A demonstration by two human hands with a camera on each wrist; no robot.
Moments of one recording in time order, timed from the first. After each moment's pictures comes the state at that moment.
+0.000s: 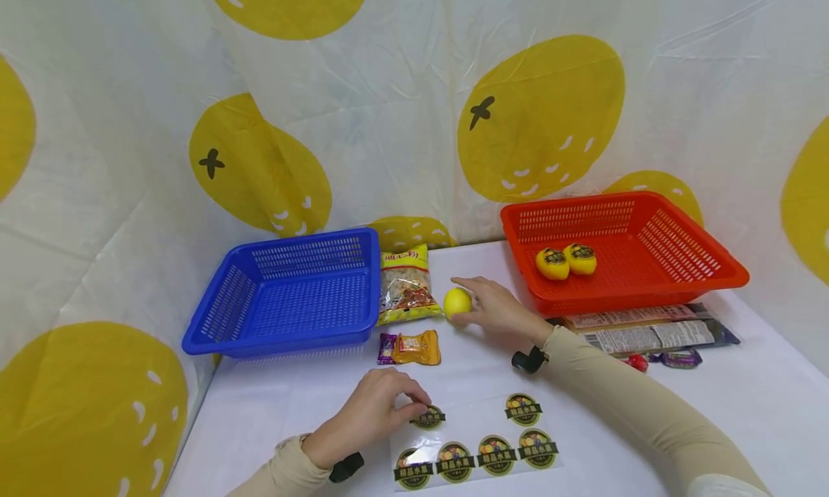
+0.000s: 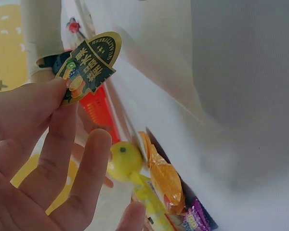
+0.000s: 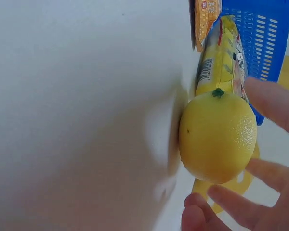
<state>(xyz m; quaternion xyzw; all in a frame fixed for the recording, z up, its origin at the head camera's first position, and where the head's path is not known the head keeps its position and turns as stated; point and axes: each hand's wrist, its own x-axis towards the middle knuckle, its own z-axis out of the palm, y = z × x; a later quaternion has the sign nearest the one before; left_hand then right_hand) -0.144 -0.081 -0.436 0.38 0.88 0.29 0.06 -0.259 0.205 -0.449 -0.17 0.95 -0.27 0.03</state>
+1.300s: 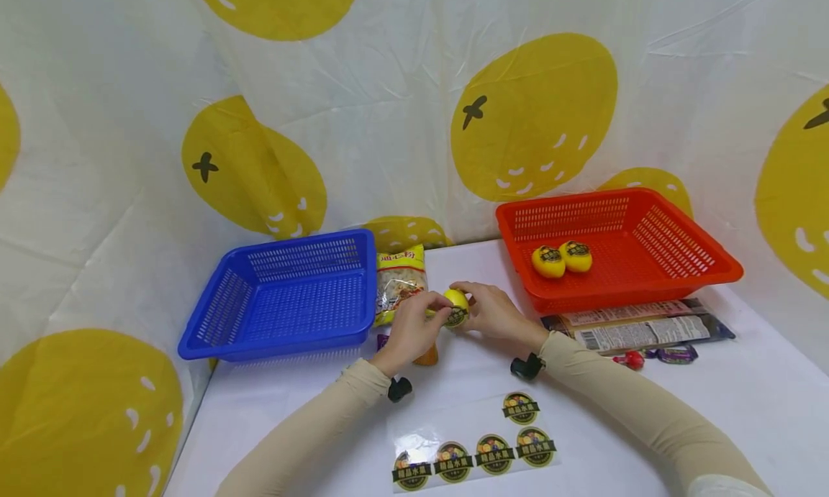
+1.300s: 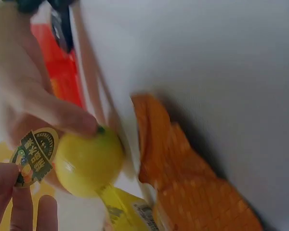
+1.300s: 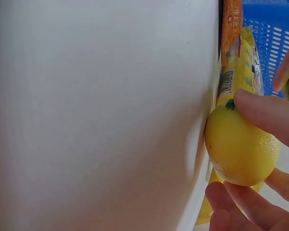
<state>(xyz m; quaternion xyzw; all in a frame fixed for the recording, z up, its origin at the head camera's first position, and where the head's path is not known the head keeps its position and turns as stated) -0.239 0.001 -0.446 0.26 0.87 0.41 -0.07 -0.249 0.200 -0.455 -0.13 0.94 -0.31 0.03</state>
